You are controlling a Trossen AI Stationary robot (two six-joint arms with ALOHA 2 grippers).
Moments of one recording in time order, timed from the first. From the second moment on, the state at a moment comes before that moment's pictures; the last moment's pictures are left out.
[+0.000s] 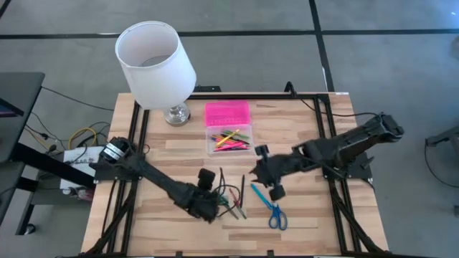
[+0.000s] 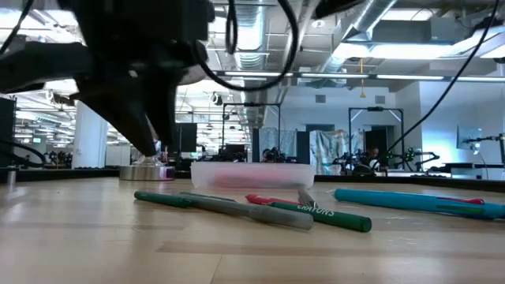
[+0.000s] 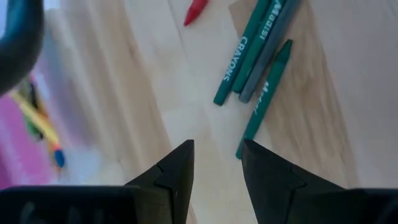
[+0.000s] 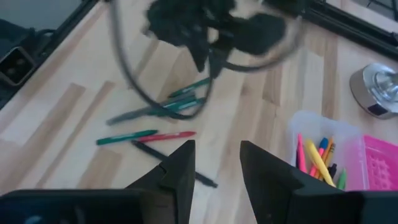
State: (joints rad) left arm -0.51 1.91 1.34 -0.89 -0.45 -0.11; right arm 0.34 1.42 1.19 -0.55 0.15 -0.20
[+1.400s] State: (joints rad) left arm -0.29 1.87 1.13 -0.56 0.07 0.10; right arm 0.84 1.41 1.18 -0.77 0.79 0.24
